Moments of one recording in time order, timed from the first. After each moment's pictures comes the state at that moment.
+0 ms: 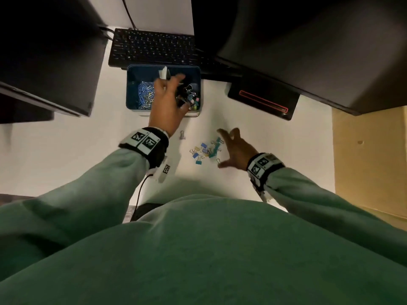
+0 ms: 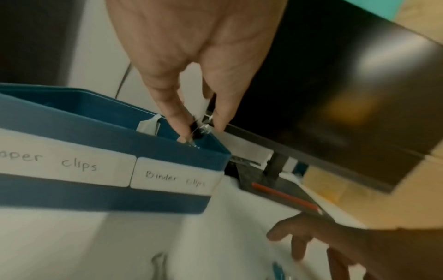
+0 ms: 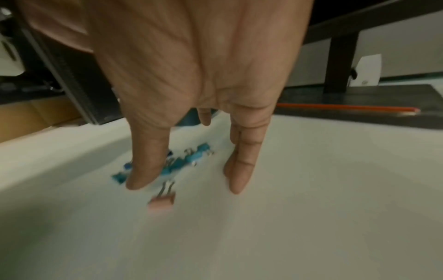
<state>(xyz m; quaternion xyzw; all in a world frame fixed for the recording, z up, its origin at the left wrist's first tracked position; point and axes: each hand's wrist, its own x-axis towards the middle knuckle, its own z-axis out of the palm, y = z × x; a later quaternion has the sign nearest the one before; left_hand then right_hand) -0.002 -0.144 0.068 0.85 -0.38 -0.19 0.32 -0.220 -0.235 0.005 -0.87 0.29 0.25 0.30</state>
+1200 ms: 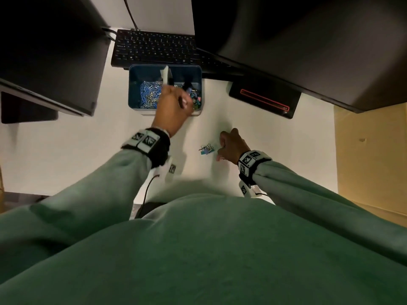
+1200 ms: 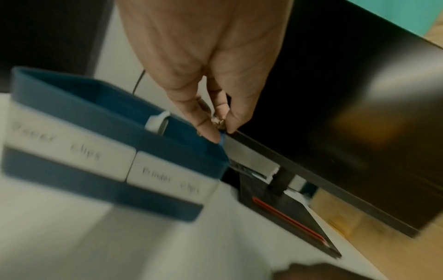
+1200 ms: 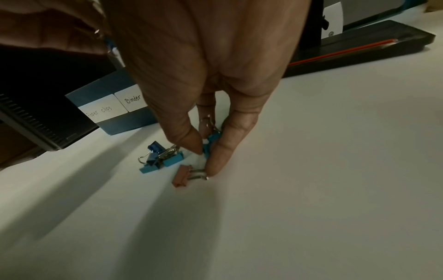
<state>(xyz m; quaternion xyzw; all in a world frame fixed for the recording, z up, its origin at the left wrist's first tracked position) -0.004 -0.144 0.052 0.83 -0.36 -0.26 0.35 -0.201 -0.228 -0.012 -0.80 0.40 0.22 0.39</state>
